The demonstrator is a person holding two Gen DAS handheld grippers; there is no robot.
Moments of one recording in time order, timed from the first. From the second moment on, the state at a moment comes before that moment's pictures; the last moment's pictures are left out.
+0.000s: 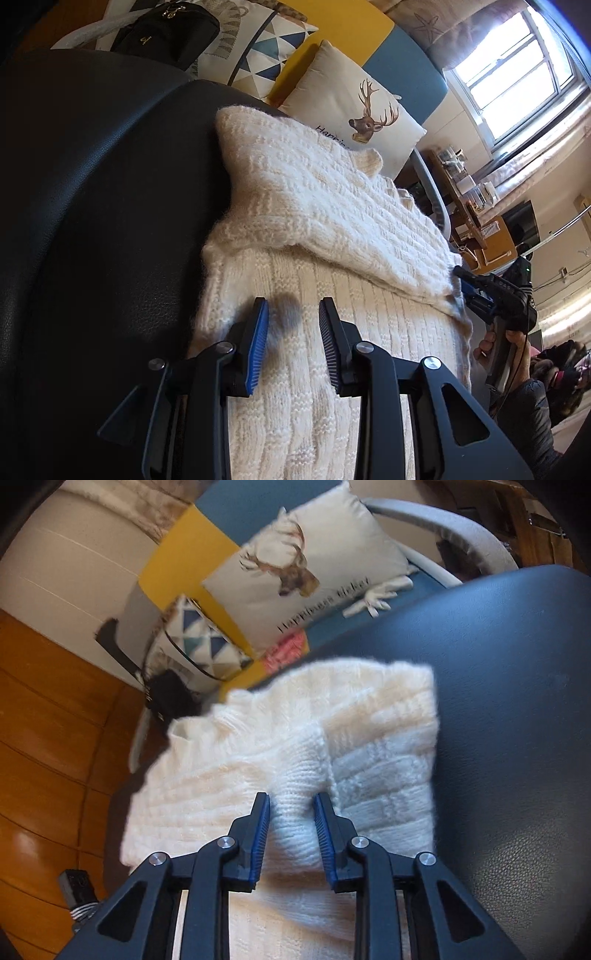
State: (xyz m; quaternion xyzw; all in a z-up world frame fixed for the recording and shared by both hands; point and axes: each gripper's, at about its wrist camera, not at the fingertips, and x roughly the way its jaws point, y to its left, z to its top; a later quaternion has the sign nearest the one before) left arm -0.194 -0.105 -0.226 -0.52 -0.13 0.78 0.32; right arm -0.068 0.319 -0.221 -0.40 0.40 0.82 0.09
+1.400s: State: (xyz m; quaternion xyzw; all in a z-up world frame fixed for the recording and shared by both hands) left arm -0.199 -0.132 -0.202 -0.45 -0.10 0.87 0.18; right arm -0.066 0.281 -0.189 -0.43 0.18 0.85 0.22
